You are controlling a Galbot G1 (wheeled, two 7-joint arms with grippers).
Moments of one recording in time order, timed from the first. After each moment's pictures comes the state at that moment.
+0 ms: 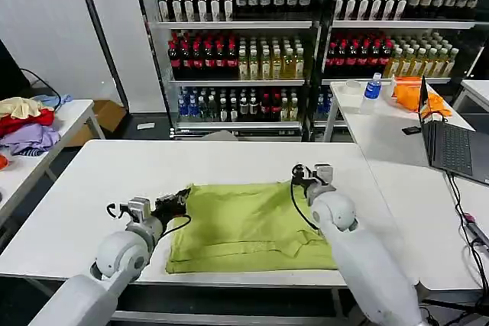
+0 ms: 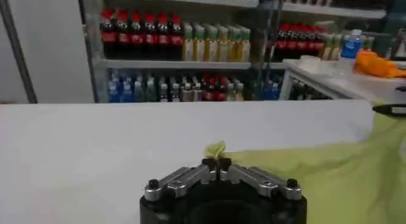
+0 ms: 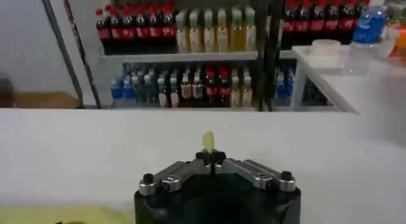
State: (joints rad) left arm 0.98 -0.91 -0.15 -1.84 -0.80 0.45 -0.21; right arm -0.73 1.17 0.14 1.64 0.66 -0.58 0.34
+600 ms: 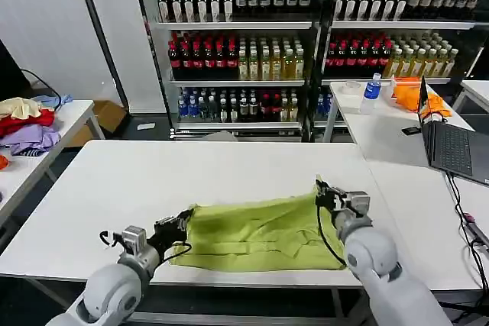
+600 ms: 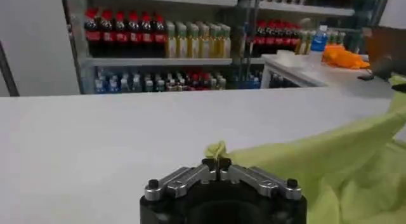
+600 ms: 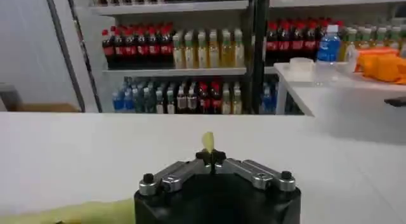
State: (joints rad) left arm 1.21 -0.89 -0.24 -2.01 -0.73 0.44 -0.20; right arm -1.07 1.08 0.30 1.98 0.65 -0.58 0.34
